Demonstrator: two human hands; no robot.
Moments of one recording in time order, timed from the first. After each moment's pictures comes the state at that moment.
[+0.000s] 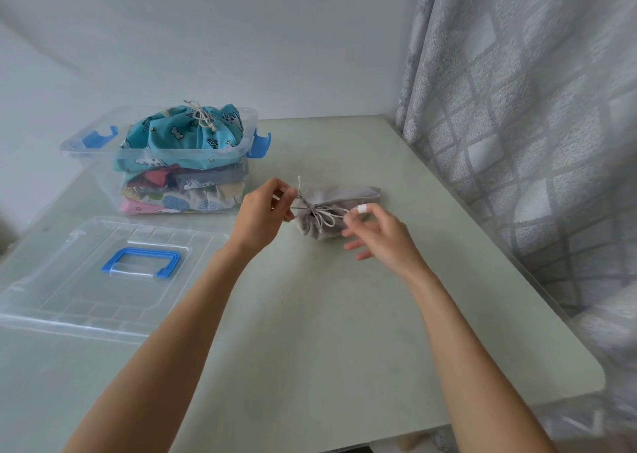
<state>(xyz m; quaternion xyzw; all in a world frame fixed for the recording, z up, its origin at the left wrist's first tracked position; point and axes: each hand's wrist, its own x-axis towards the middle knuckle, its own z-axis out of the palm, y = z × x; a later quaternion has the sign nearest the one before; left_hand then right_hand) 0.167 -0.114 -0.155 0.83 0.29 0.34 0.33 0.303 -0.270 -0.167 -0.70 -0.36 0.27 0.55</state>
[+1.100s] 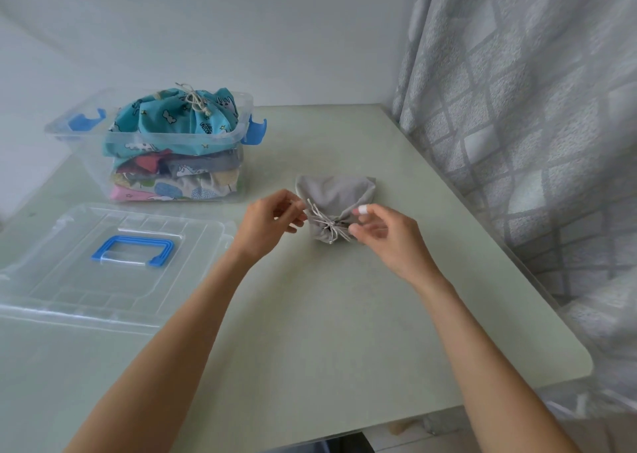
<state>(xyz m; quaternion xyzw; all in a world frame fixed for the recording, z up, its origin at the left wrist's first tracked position) 0.164 -0.127 -0.181 0.79 0.24 0.30 0.47 0.308 -0.287 -0.179 -0.75 -0.45 0.10 0.47</state>
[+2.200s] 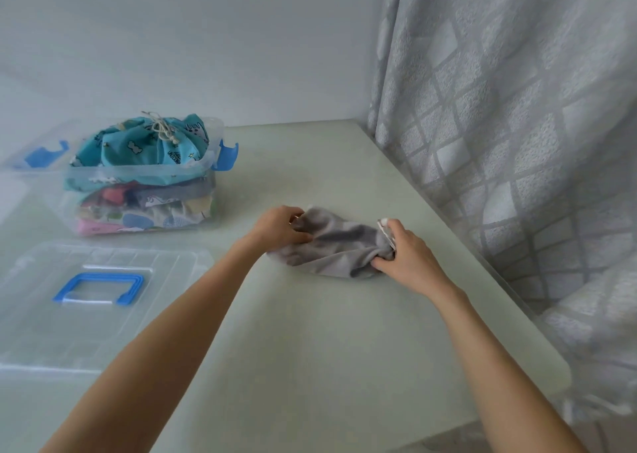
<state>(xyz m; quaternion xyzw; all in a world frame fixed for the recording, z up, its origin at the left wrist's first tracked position) 0.234 -0.106 -0.173 0.92 0.29 0.05 0.27 0.364 -0.318 -0.186 -0.86 -0.42 0.08 0.28</state>
